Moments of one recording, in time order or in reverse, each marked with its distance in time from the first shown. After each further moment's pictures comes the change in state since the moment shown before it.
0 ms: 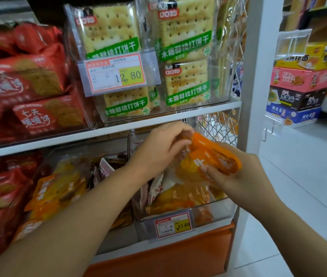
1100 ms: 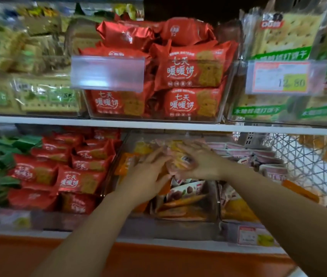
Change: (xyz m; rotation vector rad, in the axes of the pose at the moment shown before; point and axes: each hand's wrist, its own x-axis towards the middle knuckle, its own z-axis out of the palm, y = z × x) left_hand -0.182 -0.090 -0.105 0.378 -0.238 -0.648; right_hand 0.102 -0.067 0.206 -0.518 -0.876 -0.137
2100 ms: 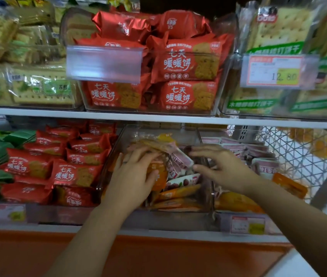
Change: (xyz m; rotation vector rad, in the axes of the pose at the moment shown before) left_hand -0.032 0.009 -0.002 -0.037 0.268 -0.067; right_hand -0.075 -0.002 -0.005 0.209 0.314 -0.083
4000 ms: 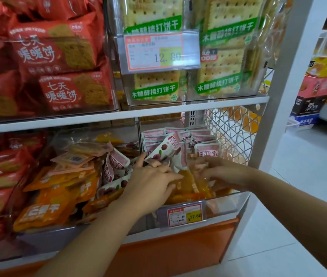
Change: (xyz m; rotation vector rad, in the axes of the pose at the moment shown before) left_hand 0.039 0.137 0.080 0.255 -0.319 0.448; right_hand -0.085 0.133 -0.028 0.730 -0.247 0.655
